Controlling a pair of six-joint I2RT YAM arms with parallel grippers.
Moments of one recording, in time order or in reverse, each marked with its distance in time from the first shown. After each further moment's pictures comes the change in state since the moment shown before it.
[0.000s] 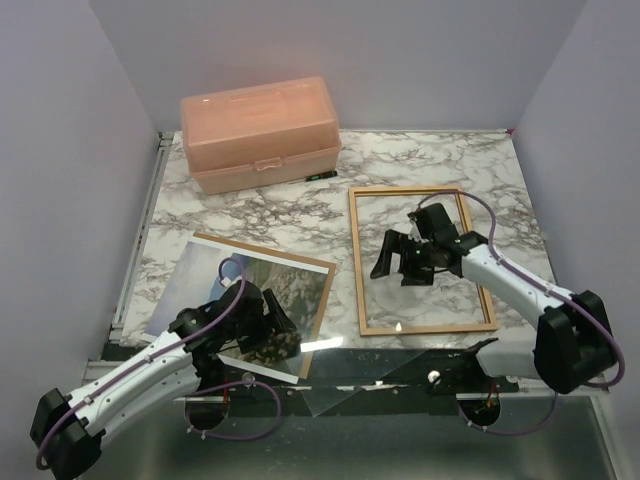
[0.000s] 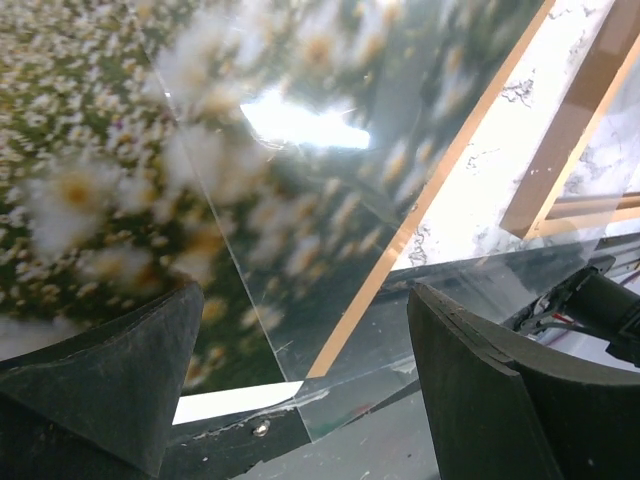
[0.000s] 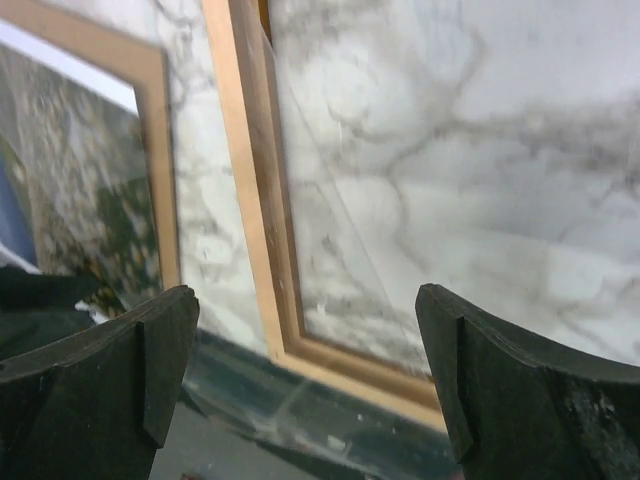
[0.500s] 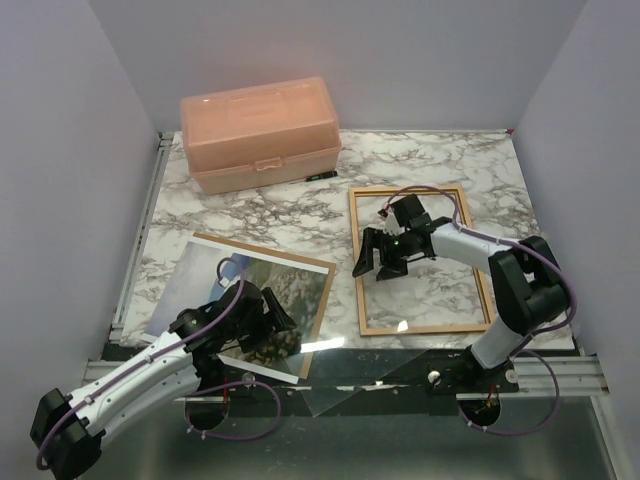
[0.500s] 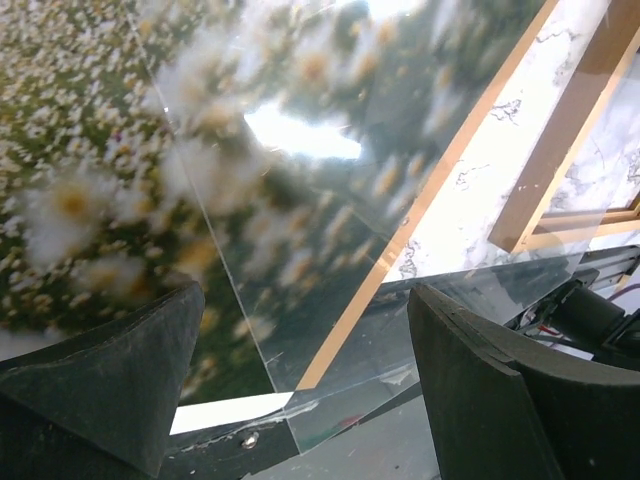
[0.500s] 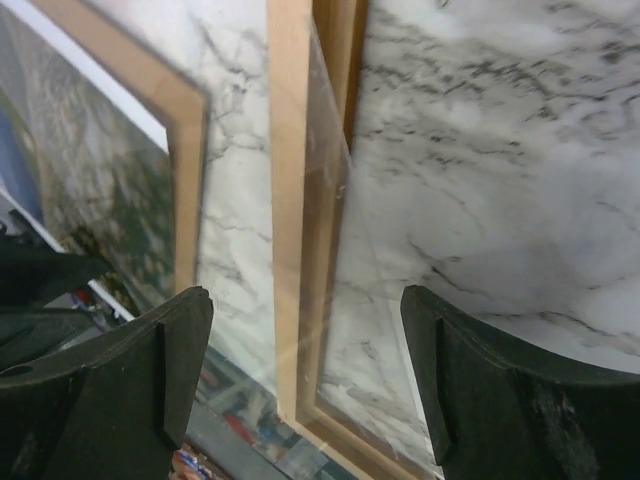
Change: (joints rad) left arm 0.000 -0.039 -0.010 -0.019 -0.035 -0.031; right arm 0.000 0.414 0.176 0.162 -0.171 -0.145
